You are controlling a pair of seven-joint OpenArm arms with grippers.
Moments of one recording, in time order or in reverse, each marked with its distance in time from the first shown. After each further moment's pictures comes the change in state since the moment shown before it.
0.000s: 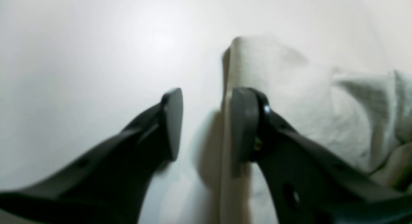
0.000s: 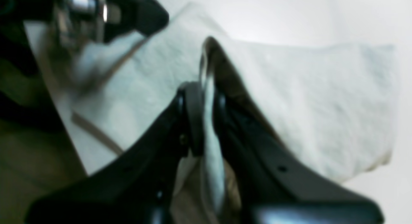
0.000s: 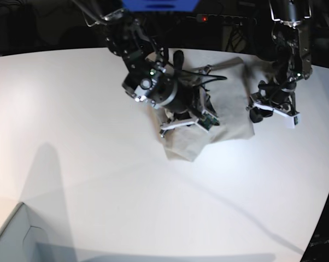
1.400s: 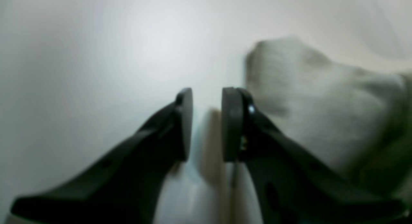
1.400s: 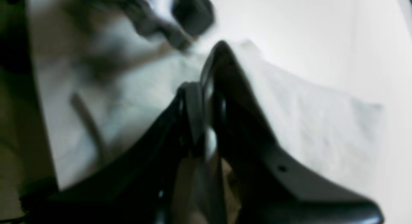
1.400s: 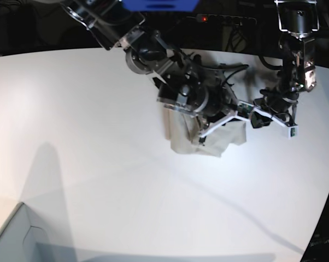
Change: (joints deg) left arm -3.8 -4.5 4.8 -3.3 2.5 -6.4 0.1; right arm 10.6 -0.8 -14.5 -11.1 -6.4 0.0 0.8
